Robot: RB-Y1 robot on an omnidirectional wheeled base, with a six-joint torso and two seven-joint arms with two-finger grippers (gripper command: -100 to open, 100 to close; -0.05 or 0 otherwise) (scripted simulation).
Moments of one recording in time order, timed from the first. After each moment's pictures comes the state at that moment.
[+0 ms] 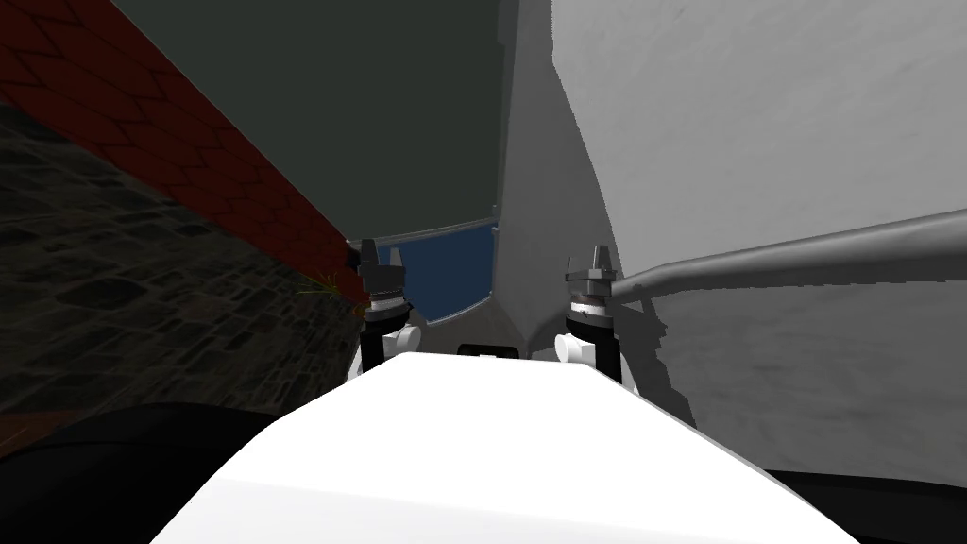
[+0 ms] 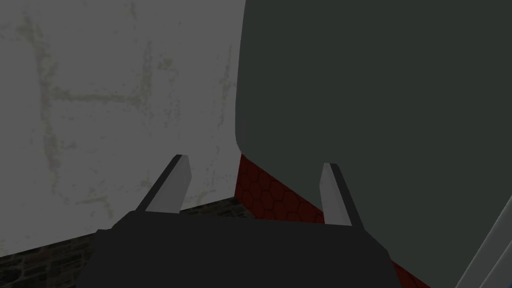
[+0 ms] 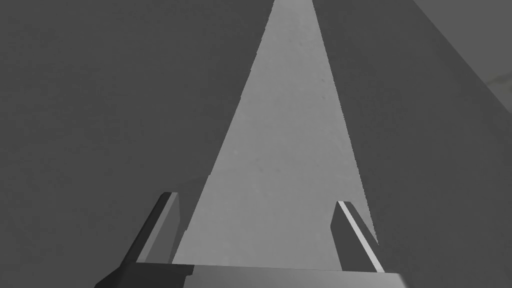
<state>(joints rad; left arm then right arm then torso) 0.48 0.05 0.05 -2.33 0.06 -0.53 -0.10 0.49 -0.01 0.01 -2.31 0.01 -0.39 -0.05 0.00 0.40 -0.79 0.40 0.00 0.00</state>
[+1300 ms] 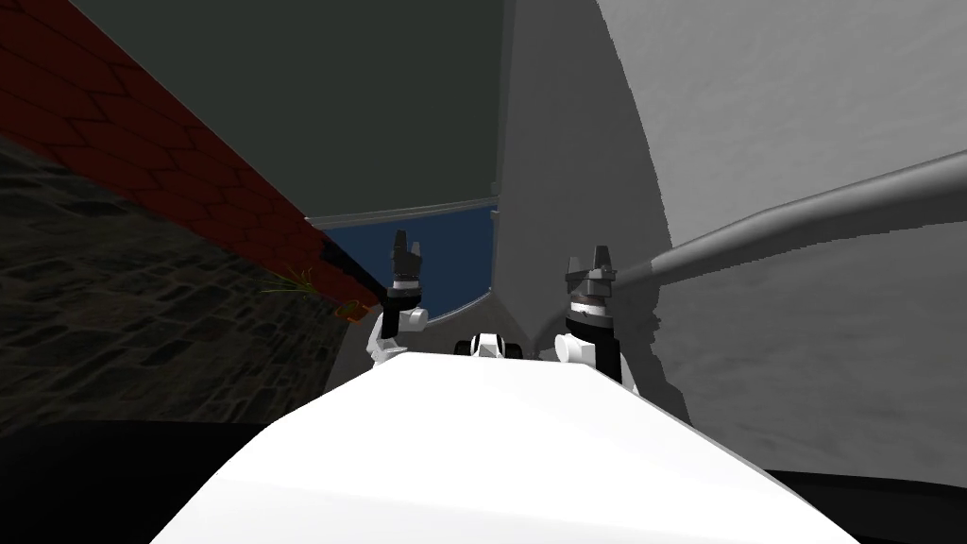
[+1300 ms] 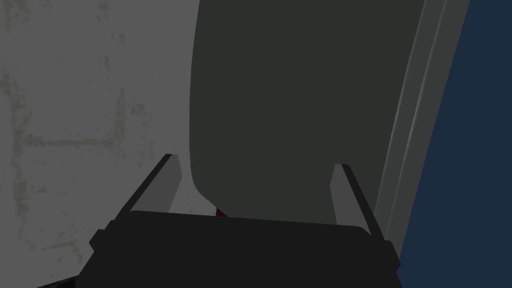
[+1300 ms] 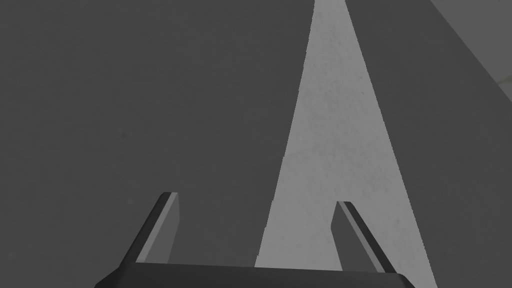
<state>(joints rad) 0.24 0.14 0.05 -2.15 0.04 -0.41 -0.16 0.49 -0.01 0.01 -2.31 0.01 -0.39 -0.05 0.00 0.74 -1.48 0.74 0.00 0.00</state>
